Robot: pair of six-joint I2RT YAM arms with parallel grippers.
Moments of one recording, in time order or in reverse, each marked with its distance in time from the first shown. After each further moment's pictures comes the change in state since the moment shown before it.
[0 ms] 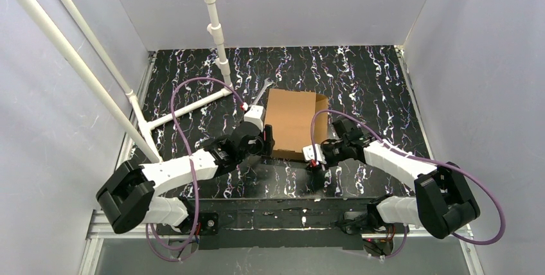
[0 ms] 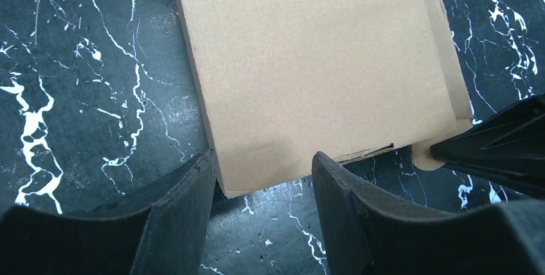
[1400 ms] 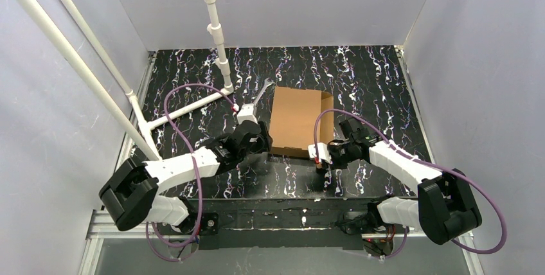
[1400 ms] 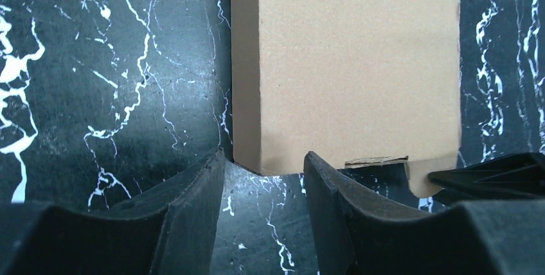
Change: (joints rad) left arm 0.017 0.053 0.011 -0.008 -0.048 -0.224; right arm -0.076 -0.044 0.000 -0.145 0.086 0.017
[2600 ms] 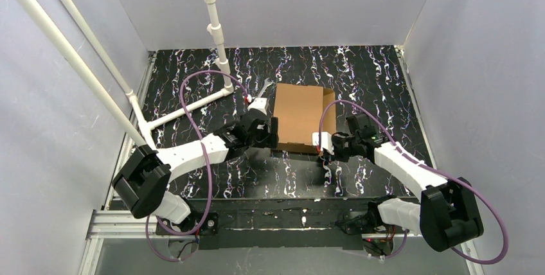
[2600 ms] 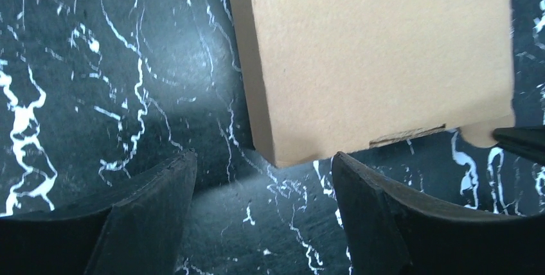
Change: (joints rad) left arm 0.040 0.118 0.174 -0.195 0.087 0.164; right arm -0.059 -0.053 0.000 0.105 0.035 0.150
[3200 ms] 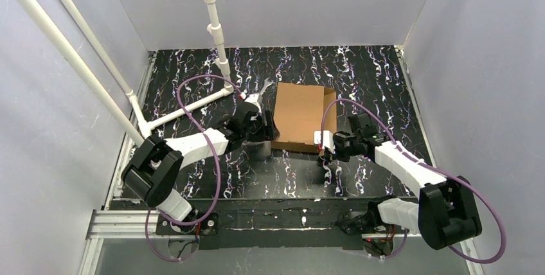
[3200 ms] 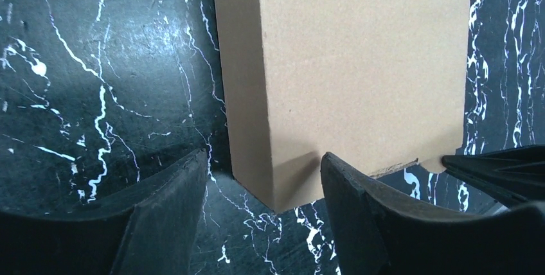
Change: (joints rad) left arm 0.135 0.102 -0.012 0.185 0.242 -0.110; right arm -0.031 0.013 0.000 -0.001 -0.027 0.000
